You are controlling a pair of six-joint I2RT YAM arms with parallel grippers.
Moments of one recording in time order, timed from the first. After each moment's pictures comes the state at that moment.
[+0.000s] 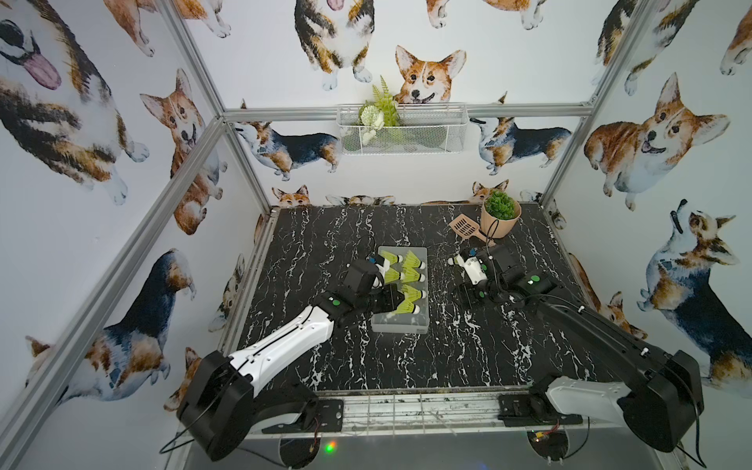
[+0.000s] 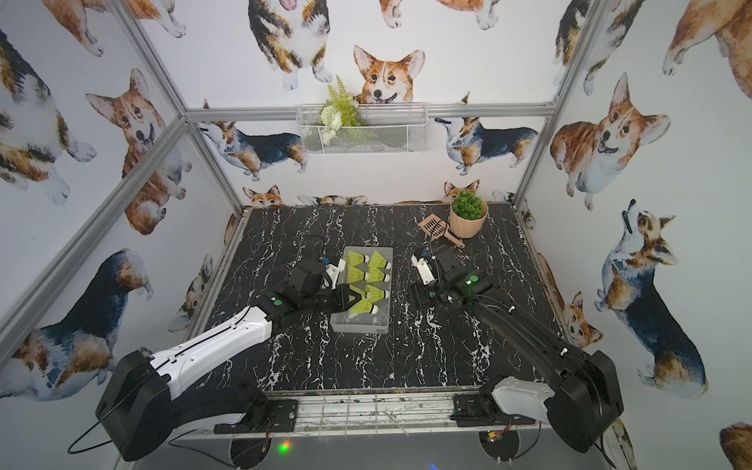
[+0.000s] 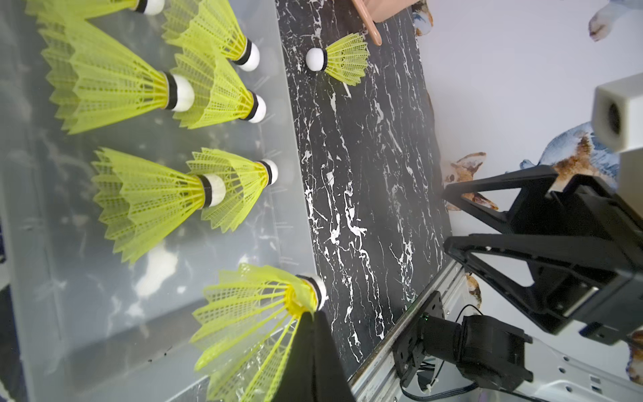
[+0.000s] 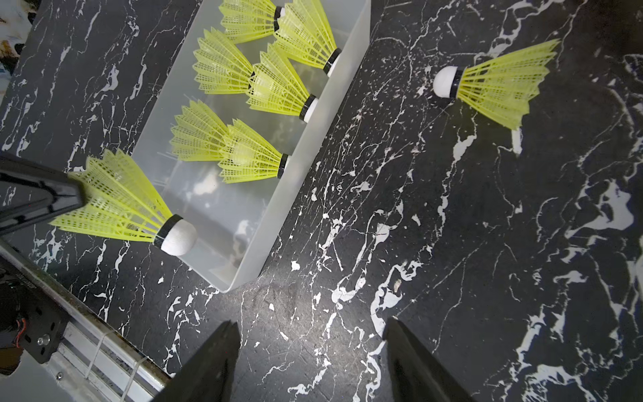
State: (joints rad) left arm -0.68 1.22 0.76 -0.22 0.33 -0.77; right arm 0.61 1.21 0.98 -0.73 -0.13 0.24
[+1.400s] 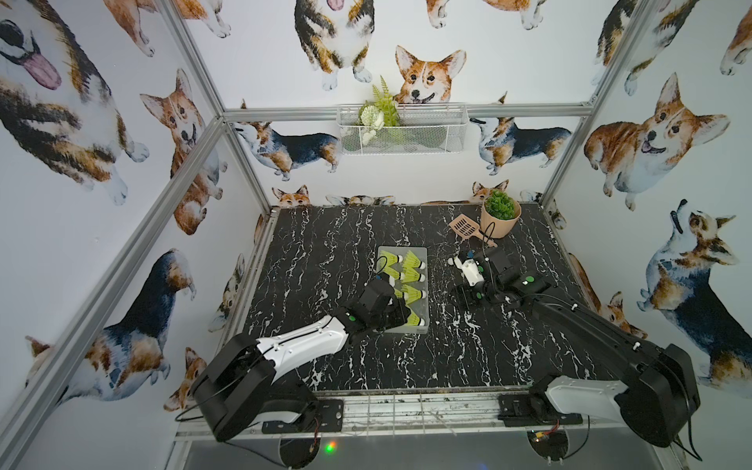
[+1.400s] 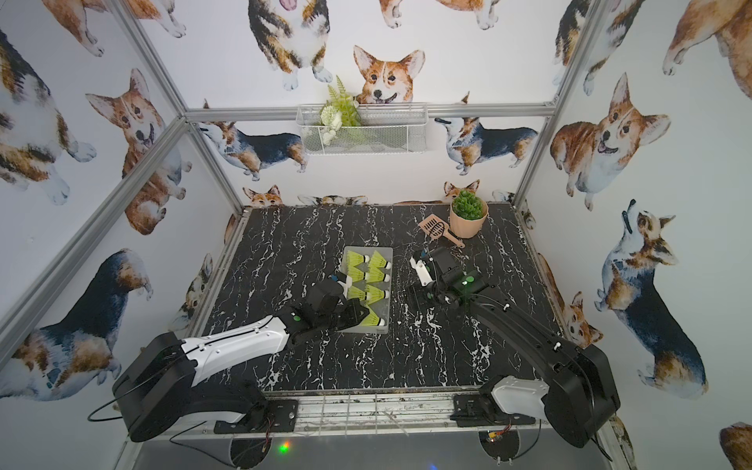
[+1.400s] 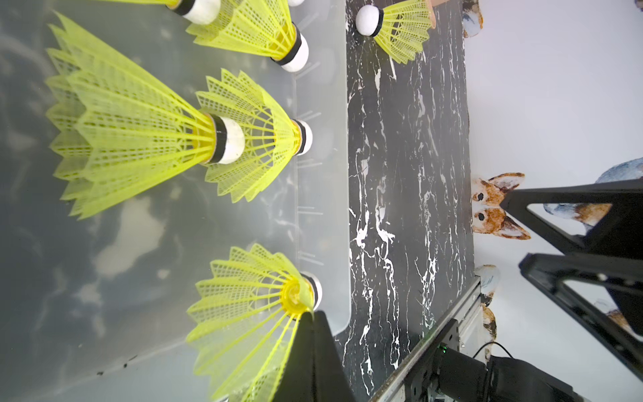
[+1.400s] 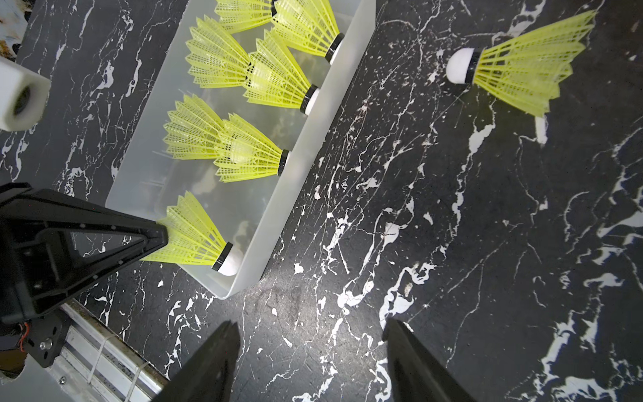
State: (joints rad) left arm -0.81 1.34 0.63 0.00 0.18 -0.96; right arm 0.61 1.24 0.95 -0.70 -0.15 0.26
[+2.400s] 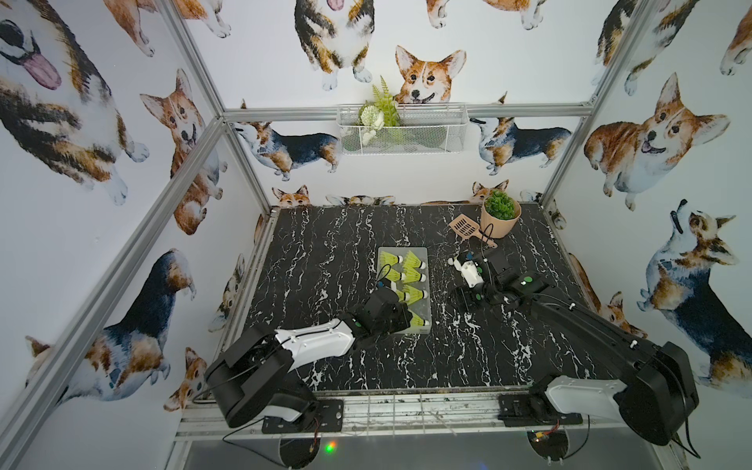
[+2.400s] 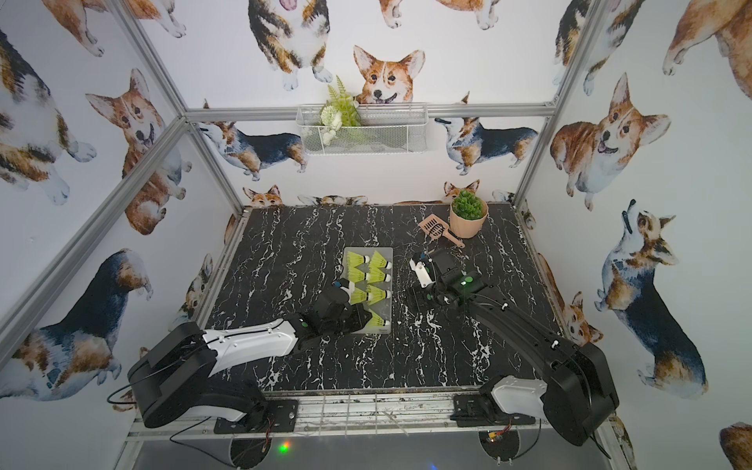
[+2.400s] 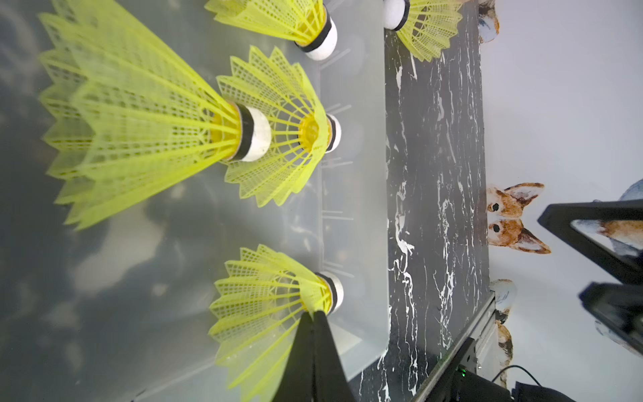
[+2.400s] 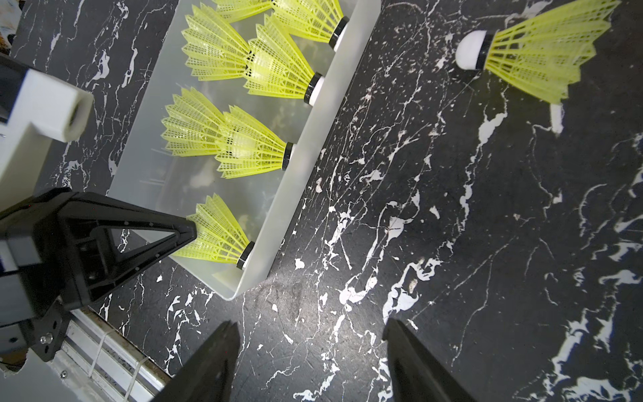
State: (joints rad) left arm -0.85 1.42 0.58 0.13 0.11 -1.00; right arm 0.61 1.24 0.94 -0.69 -0.16 0.26
